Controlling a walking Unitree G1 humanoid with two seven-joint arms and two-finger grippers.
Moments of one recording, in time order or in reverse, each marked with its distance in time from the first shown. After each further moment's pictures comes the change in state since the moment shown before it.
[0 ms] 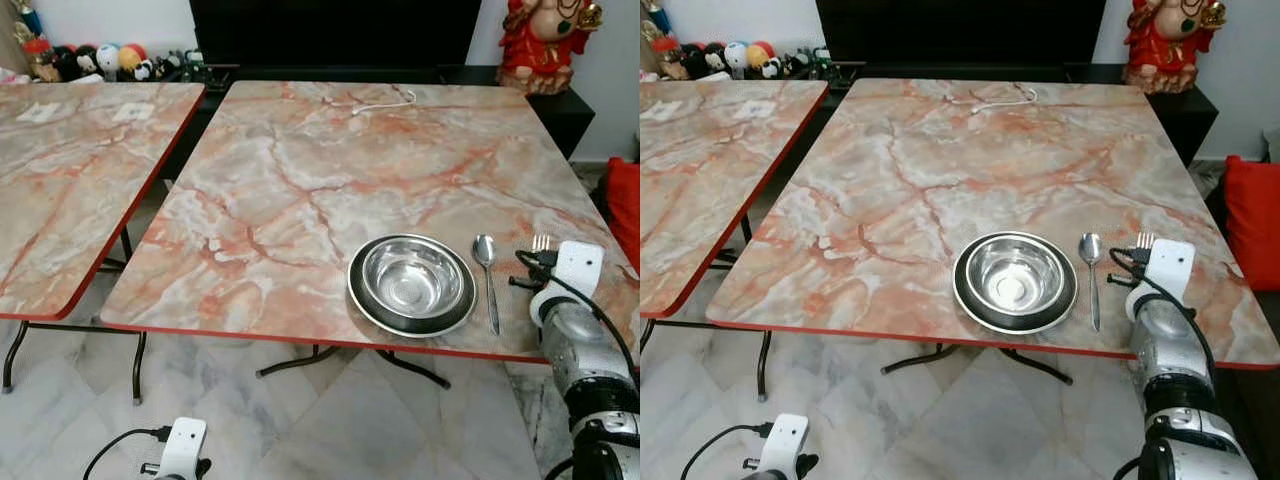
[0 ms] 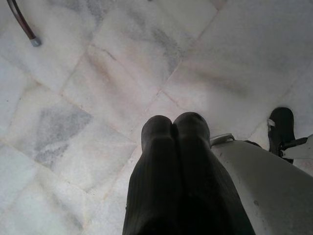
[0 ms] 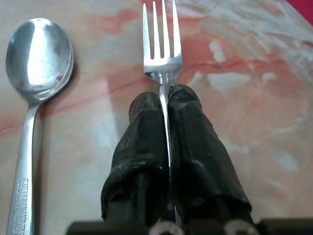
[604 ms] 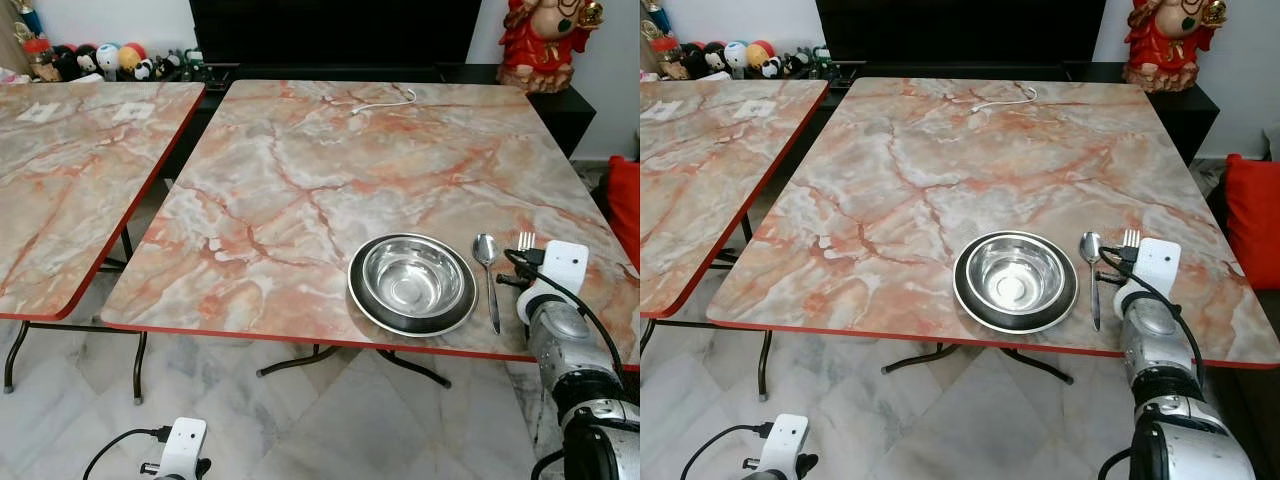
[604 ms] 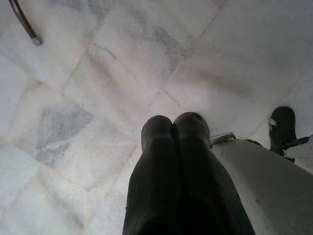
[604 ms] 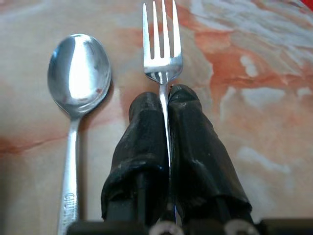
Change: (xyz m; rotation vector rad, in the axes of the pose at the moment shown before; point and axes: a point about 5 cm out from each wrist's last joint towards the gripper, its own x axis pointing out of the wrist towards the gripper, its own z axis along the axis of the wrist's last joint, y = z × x) left arm 0.000 0.000 0.000 0.000 0.000 0.002; right arm 0.004 0.015 0.003 0.006 -0.038 0.047
